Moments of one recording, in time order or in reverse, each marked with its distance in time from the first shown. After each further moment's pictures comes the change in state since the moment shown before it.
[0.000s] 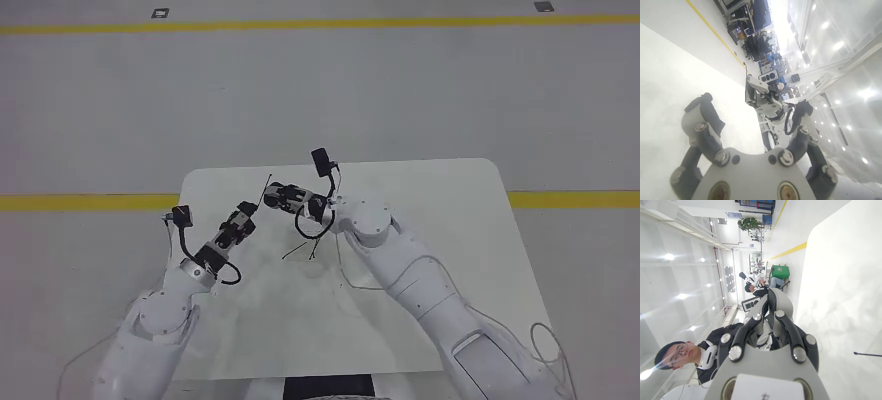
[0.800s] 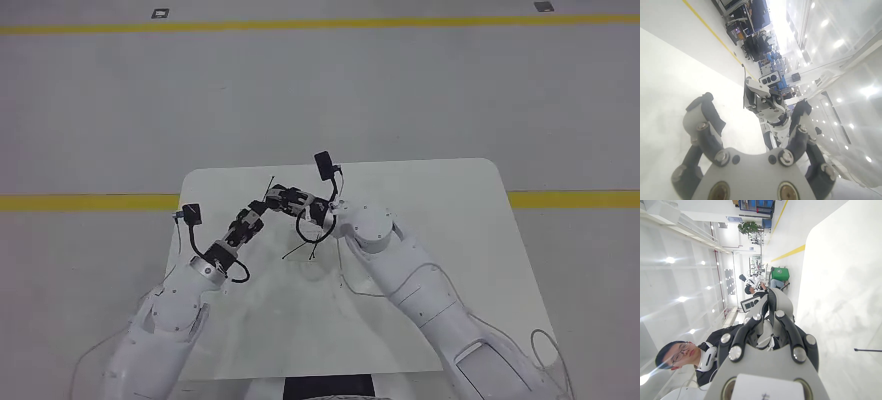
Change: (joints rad) left arm -0.024 -0.004 0.050 0.011 0.063 0.000 0.030; right arm -0.052 0.014 0.021 -0.072 -0.027 0.025 -0.028
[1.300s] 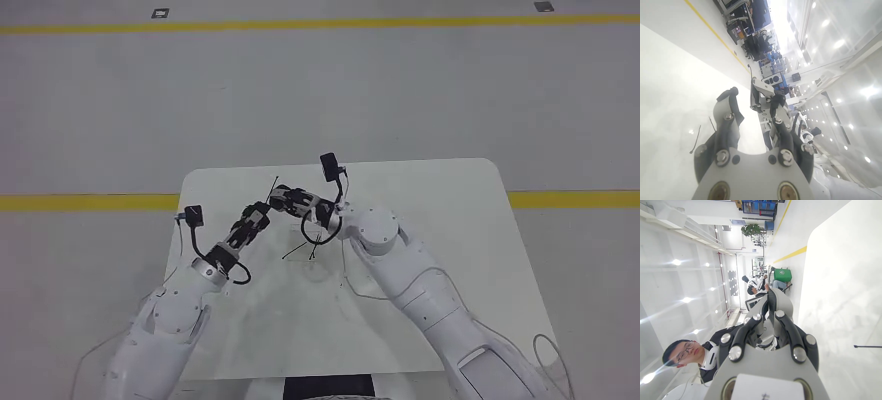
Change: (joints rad) left arm 0.002 0.002 0.011 0.004 0.002 0.000 0.001; right arm -0.029 0.013 0.024 -0.033 0.011 -0.011 0.013
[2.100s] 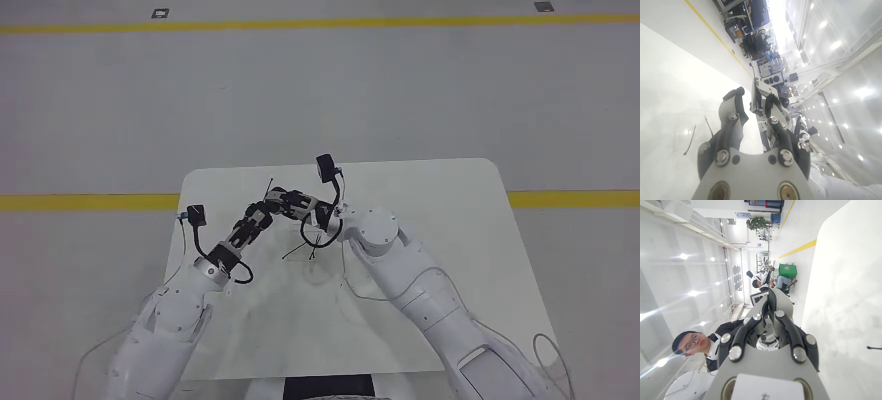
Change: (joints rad) left arm -0.012 0.001 0.014 0.005 -0.034 0.000 -0.003; right arm 0.005 0.001 -0.015 0.008 0.048 -0.046 0.038
